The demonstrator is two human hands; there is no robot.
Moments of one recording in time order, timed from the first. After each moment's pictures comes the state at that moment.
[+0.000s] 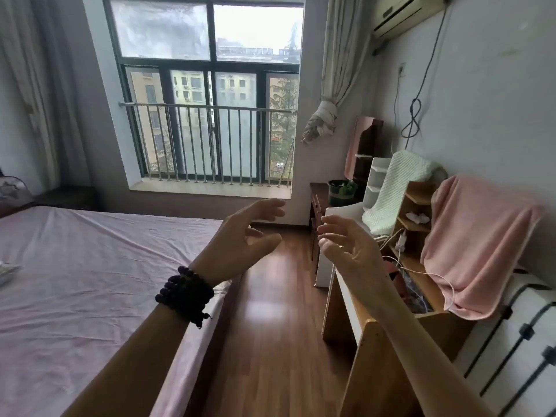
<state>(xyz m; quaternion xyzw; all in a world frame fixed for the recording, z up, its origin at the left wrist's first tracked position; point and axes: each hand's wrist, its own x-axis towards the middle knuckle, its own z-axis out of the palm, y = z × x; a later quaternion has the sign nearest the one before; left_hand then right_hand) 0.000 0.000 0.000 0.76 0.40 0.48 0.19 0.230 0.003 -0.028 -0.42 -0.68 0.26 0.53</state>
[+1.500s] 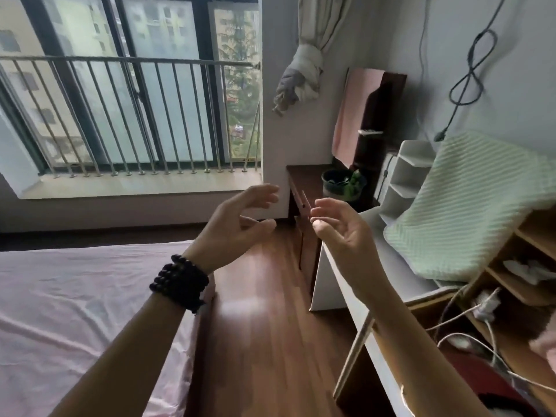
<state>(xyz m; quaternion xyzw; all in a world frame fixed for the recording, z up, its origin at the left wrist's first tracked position) -0.029 0.677 -0.068 0.77 0.37 0.43 0.29 0.193 0.639 -0.086 -0.48 -0.59 0.31 0.57</state>
